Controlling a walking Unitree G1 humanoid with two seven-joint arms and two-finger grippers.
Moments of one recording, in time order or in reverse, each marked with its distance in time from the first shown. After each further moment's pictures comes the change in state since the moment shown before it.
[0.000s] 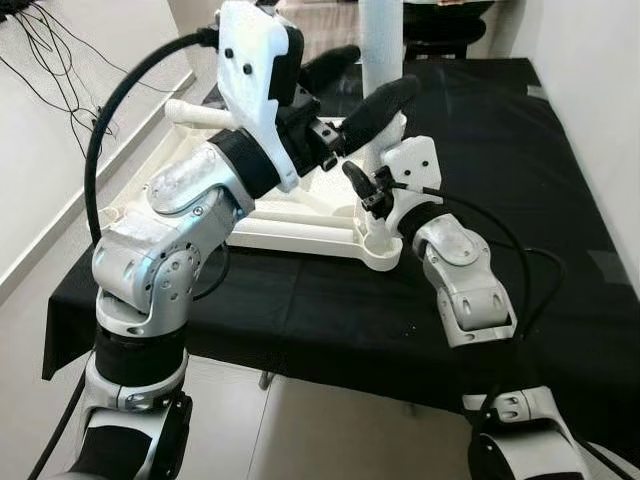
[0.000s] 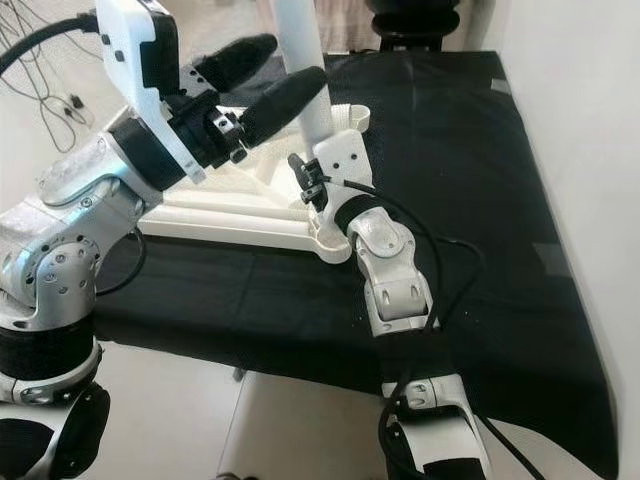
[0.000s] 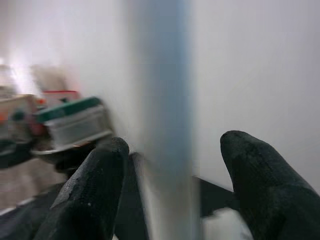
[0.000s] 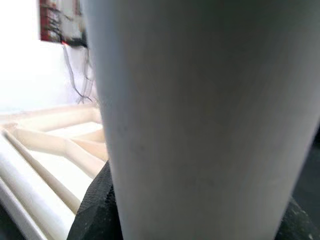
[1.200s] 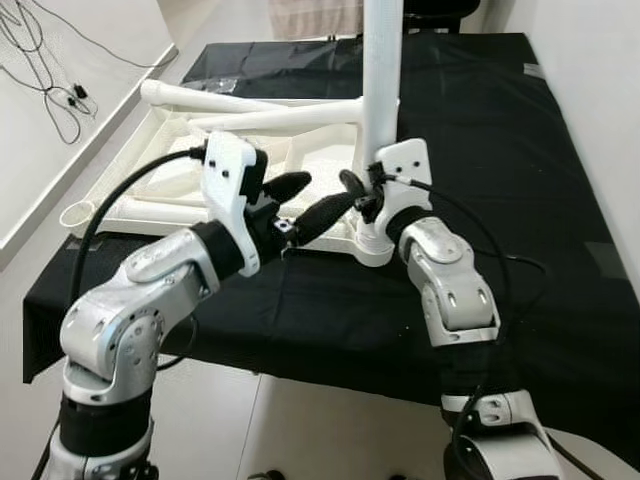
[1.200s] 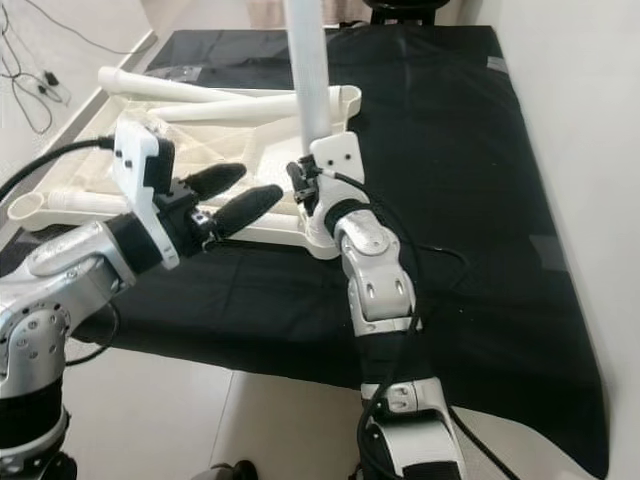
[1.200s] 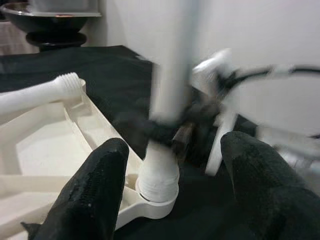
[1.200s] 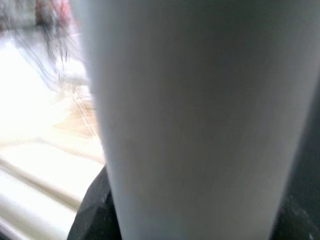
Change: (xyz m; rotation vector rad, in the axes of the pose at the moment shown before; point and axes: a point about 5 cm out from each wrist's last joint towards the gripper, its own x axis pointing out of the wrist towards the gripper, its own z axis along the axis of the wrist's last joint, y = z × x) left arm -0.071 -0.009 -0.057 -0.202 0.349 0.011; right arm -0.008 -0.010 -0.007 0.439 0.043 -0.190
